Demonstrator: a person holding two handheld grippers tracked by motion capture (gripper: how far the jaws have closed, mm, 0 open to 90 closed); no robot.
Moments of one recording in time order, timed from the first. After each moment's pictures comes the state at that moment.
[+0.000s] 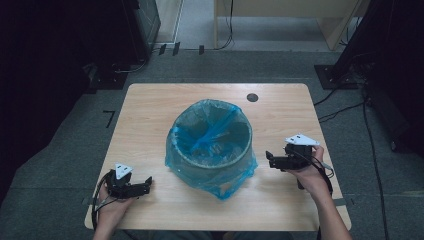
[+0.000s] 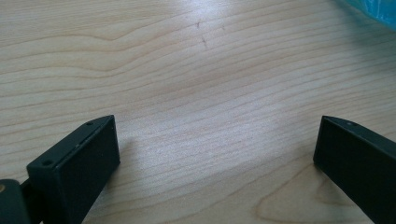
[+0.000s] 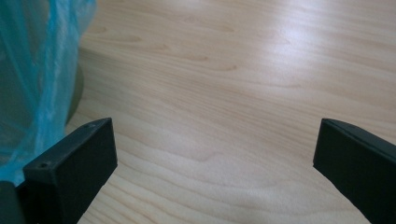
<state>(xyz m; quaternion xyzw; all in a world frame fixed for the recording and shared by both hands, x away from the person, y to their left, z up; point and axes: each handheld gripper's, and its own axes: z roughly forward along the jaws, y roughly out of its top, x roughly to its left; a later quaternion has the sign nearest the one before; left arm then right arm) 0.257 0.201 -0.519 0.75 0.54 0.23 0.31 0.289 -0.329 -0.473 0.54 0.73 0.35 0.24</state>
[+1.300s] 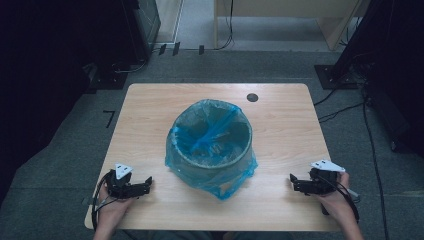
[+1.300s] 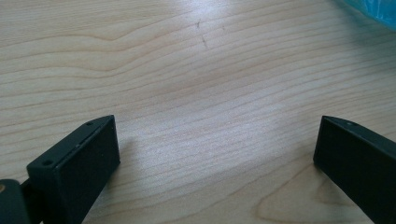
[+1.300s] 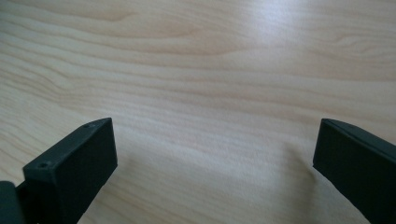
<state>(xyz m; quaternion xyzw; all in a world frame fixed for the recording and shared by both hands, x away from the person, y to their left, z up) 0.257 0.200 -0.519 0.75 0.54 0.22 0.31 0.230 -0.399 -0.522 0.58 0.72 0.31 0.23</state>
